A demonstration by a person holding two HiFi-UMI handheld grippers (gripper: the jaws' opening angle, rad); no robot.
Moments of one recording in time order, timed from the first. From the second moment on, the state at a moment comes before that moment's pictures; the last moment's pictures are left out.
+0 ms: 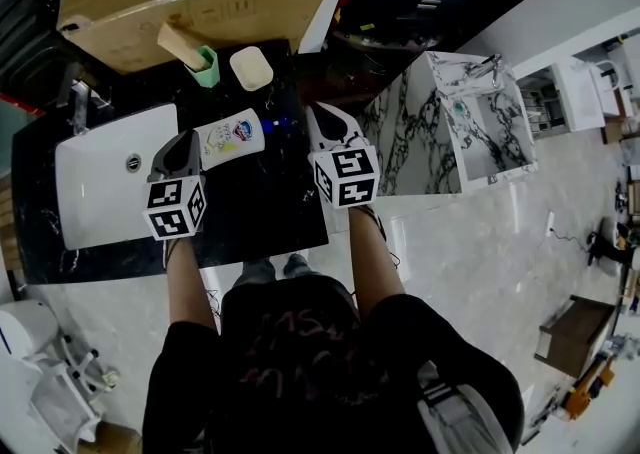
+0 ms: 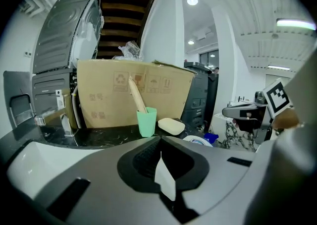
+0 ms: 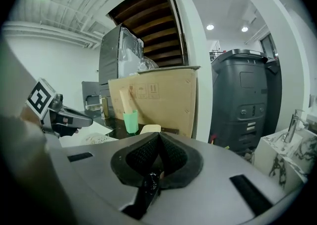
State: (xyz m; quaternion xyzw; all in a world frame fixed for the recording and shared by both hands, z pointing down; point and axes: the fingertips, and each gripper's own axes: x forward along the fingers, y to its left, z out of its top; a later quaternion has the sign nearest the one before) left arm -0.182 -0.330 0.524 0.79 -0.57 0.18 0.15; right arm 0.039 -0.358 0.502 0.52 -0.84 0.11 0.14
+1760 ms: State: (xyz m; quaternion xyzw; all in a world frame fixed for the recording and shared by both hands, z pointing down) left arm -0.179 -0.337 0.557 0.81 -0.53 0.19 0.17; right arm -0.011 -0.374 0.560 0.49 -0.83 0.16 0.21
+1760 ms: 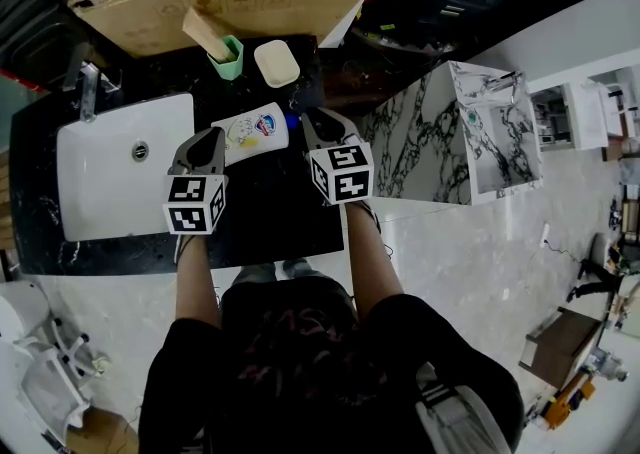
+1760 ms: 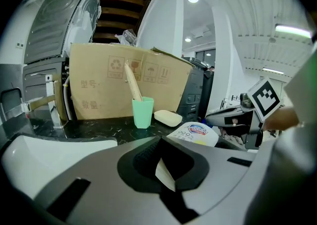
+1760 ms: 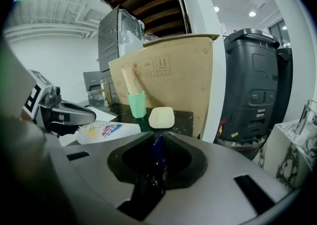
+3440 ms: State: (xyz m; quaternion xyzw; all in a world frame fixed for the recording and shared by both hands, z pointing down) left arm -0.195 -0.320 0.578 0.78 -0.56 0.17 0.23; right arm -0.145 -0.325 0.403 0.33 -0.93 -0.03 0.16
